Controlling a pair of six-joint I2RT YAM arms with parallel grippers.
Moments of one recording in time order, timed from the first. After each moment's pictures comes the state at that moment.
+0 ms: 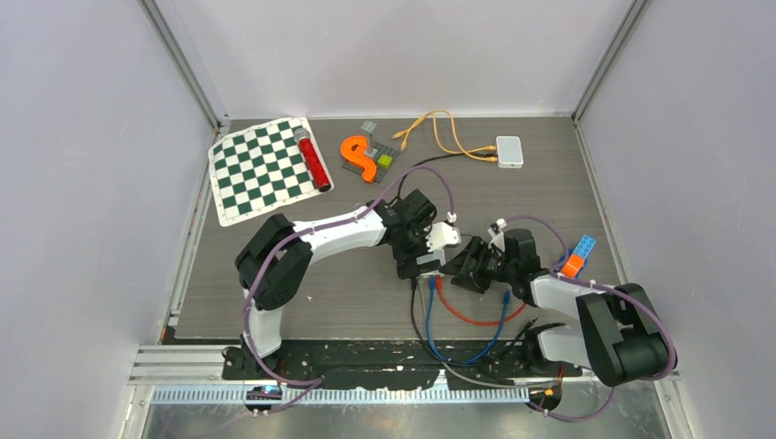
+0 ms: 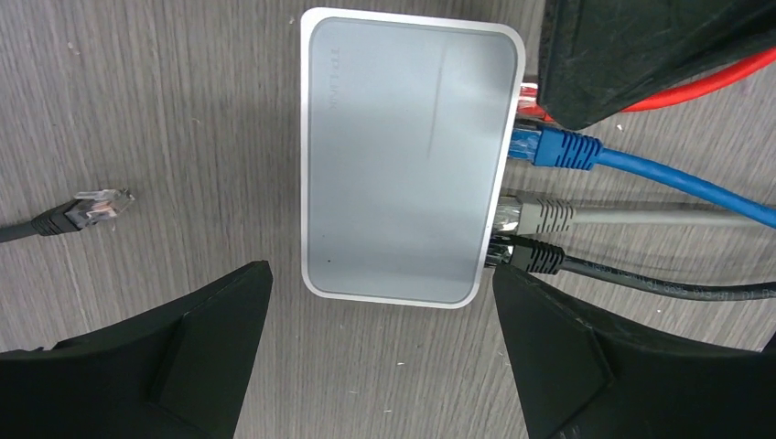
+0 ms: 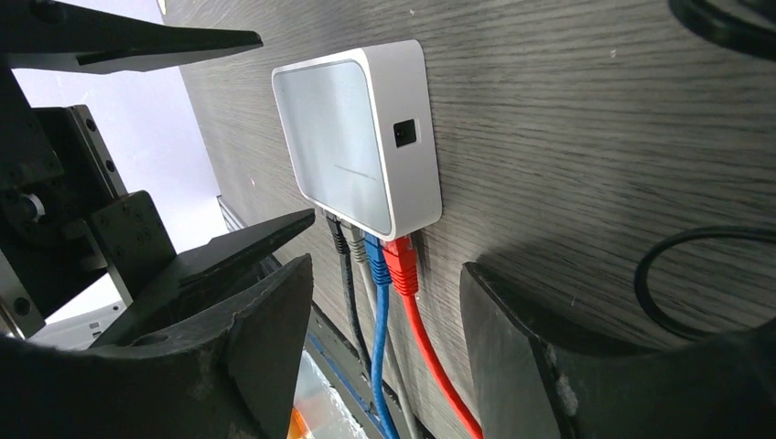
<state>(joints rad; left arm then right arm) -0.90 1.92 1.37 -0.58 0.20 0.51 0.23 1.24 0.23 0.28 -0.64 0.89</state>
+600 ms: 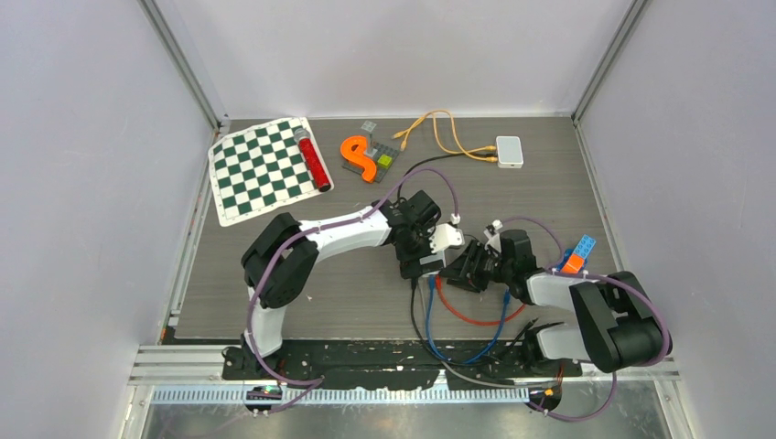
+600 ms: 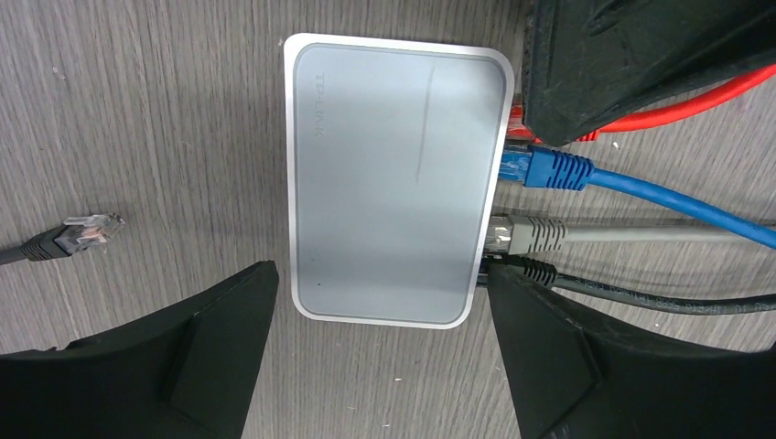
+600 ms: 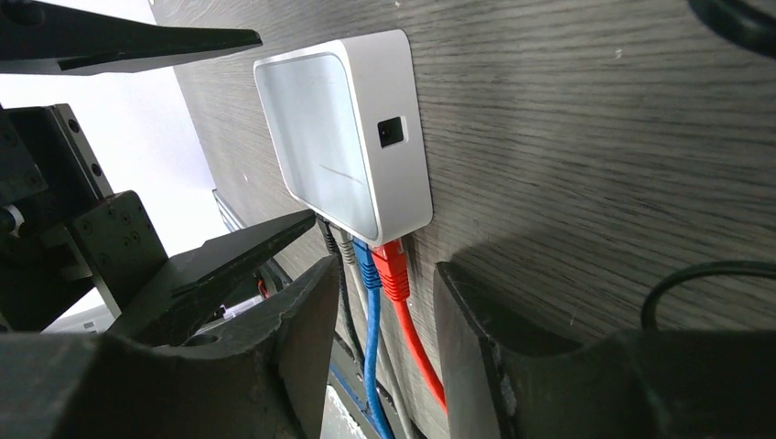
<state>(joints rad) -0.92 1.96 1.40 -0.59 0.20 0.51 0.25 1.31 0.23 0.34 -0.65 0.90</state>
